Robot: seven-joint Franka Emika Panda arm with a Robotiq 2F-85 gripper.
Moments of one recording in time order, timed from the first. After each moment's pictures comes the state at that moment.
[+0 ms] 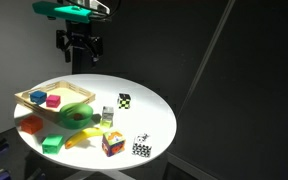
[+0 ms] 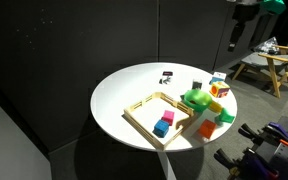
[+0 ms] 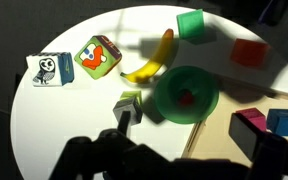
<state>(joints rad) -0.02 -0.29 -0.18 -2.35 -0.13 2.11 -0.44</state>
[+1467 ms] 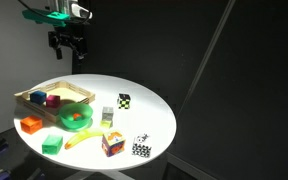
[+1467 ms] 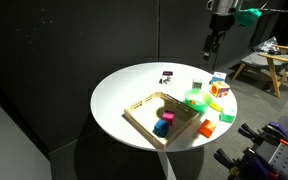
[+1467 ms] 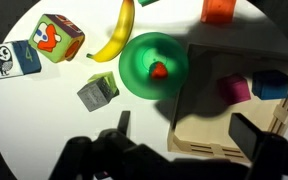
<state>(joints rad) 0.02 -0.21 -0.02 -2.35 -0.09 2.21 -0.13</state>
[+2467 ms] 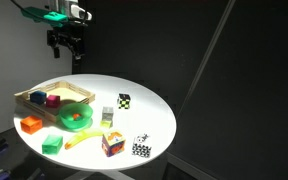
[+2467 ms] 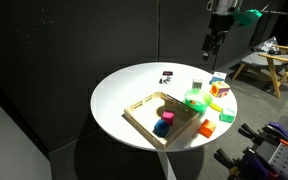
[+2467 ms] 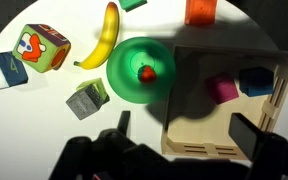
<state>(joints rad) 0.02 -0.21 -0.02 -2.33 -0.02 2.18 -0.12</state>
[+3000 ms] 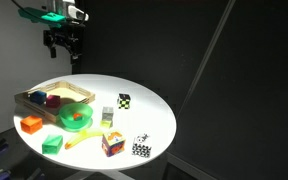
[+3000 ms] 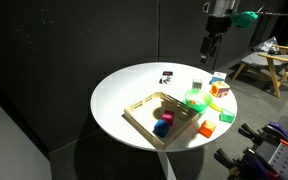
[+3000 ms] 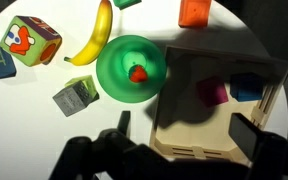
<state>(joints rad) 0.04 -0.20 0.00 -2.33 -0.02 2.18 -0.14</state>
